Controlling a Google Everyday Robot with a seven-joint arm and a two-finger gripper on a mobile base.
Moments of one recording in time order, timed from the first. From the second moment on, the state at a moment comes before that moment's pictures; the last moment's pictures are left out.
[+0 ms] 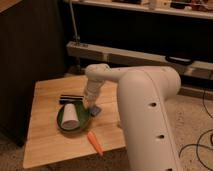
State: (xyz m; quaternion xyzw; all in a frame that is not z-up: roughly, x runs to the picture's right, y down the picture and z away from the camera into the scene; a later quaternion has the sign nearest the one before) arm -0.092 0.114 0.871 -0.43 0.07 0.43 0.79
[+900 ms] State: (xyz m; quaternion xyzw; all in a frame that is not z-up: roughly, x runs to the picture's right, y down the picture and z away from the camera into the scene) arm -0.162 0.168 0.825 -0.46 0.05 0.33 0.83
